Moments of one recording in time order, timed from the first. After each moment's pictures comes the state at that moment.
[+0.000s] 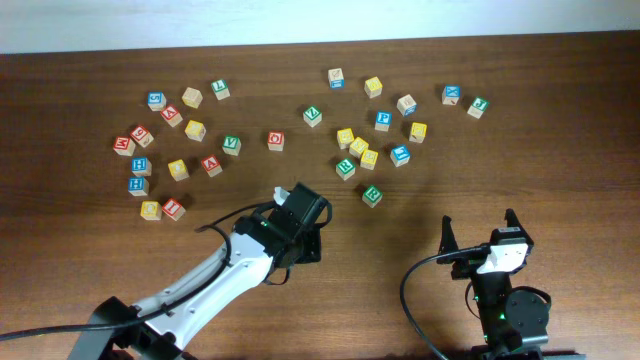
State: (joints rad) left arm -0.66 1.53 0.87 -0.60 -0.04 -0.65; right arm 0.06 0.01 0.01 -0.07 0.03 0.00
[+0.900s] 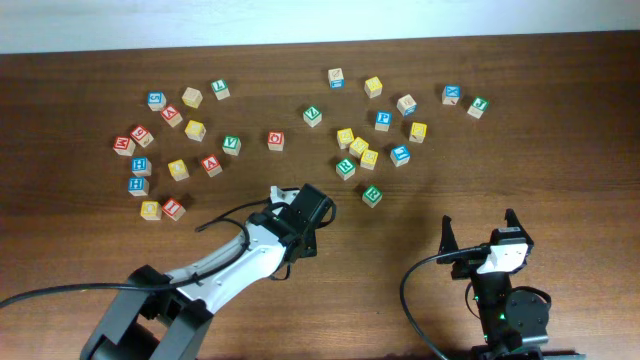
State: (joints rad) left arm -0.67 1.66 0.87 -0.54 -0.21 -0.70; right arm 0.06 0.01 0.01 -0.07 0.03 0.00
